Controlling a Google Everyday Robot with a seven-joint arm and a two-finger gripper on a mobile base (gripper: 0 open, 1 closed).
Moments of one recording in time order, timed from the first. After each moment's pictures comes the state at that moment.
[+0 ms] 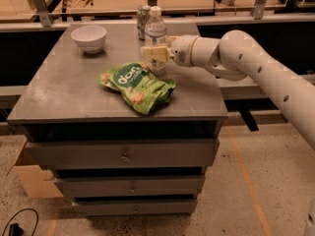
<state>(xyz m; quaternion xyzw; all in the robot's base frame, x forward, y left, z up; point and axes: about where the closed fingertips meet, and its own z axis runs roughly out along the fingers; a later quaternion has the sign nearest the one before) 0.756 0.000 0.909 -0.34 0.68 0.32 0.57</state>
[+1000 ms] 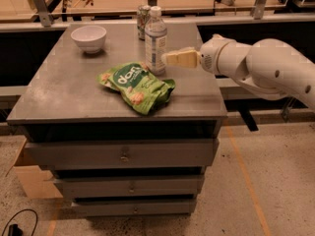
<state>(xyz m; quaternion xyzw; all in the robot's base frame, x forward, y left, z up) 0.707 -0.093 0.929 -0.23 0.74 0.18 0.61</state>
